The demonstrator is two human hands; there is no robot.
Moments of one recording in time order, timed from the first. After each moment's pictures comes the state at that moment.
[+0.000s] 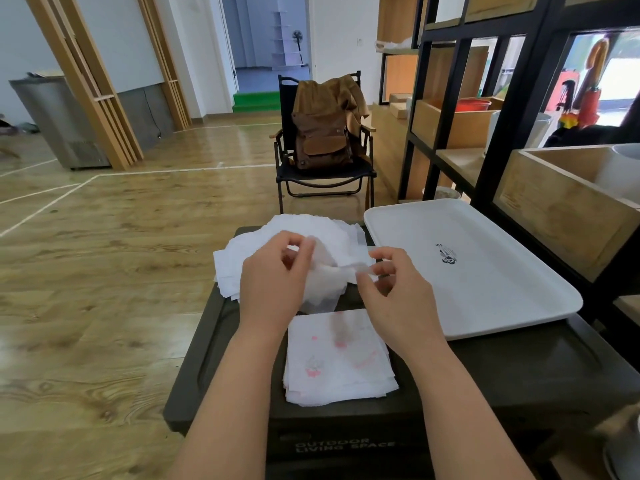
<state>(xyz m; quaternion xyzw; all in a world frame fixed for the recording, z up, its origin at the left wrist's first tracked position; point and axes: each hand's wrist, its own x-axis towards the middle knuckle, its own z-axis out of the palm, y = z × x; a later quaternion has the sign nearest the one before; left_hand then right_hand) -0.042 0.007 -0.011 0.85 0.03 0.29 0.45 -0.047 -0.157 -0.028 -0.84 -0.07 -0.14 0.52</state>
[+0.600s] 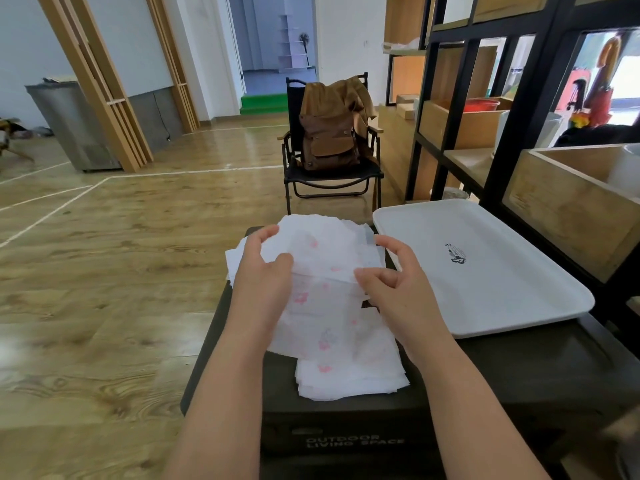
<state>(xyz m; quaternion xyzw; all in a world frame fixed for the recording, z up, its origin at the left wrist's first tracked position) -0.068 0.022 0.009 0.74 0.15 0.15 0.64 -0.049 -0.148 -0.024 -0.73 -0.08 -0.05 0.67</state>
